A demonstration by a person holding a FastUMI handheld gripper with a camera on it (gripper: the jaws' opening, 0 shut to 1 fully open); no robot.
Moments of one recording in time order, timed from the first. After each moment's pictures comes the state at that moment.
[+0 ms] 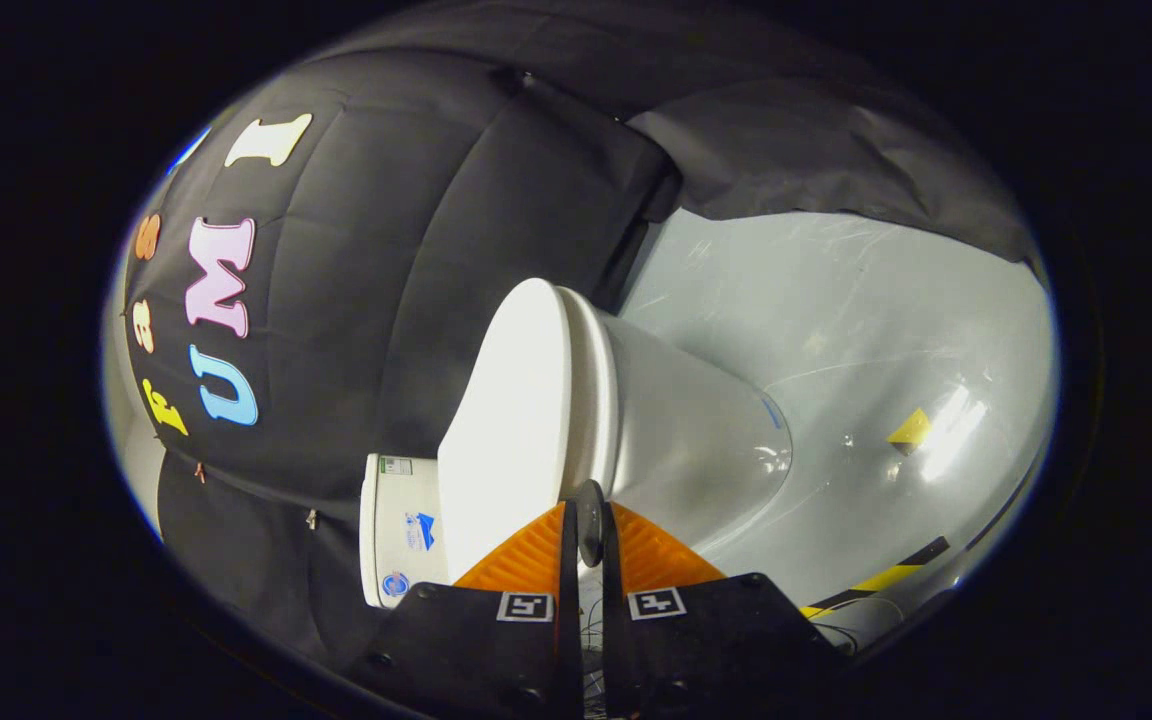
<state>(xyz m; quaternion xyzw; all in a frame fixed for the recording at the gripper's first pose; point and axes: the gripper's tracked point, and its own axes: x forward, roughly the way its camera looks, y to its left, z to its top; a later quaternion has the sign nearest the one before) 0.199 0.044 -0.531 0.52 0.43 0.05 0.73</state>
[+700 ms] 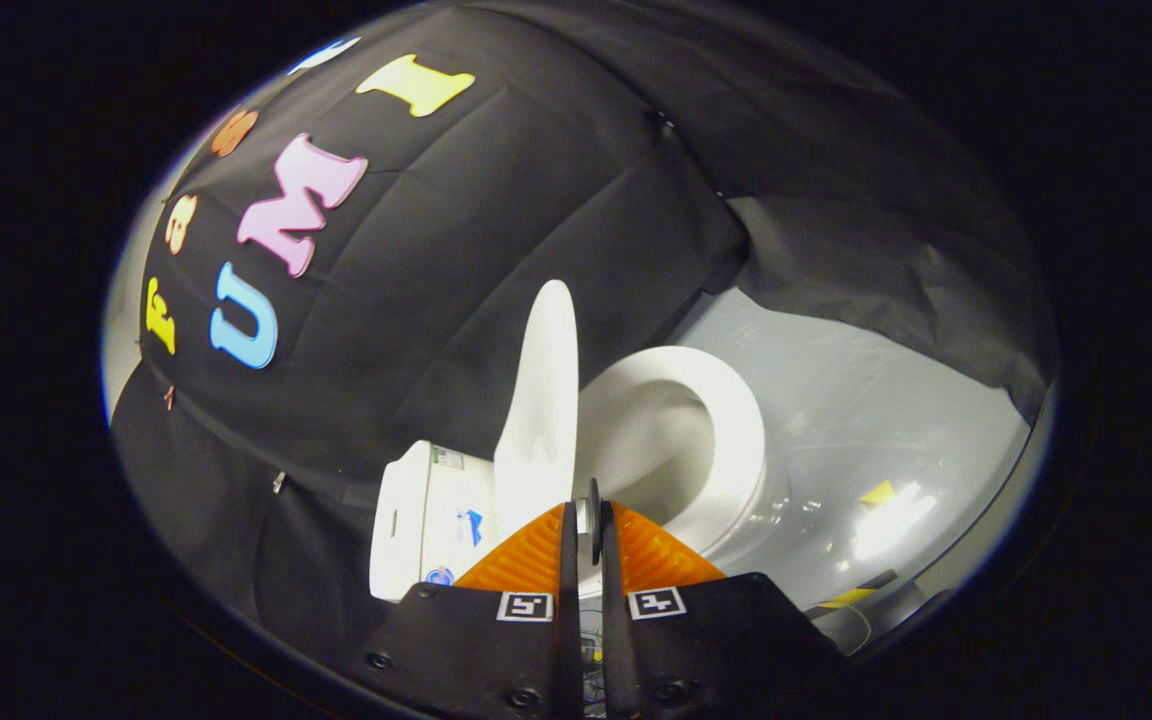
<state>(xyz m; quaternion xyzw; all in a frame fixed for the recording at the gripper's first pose) 0.212 0.109 -0.329 0.39 0.38 0.07 0.83</state>
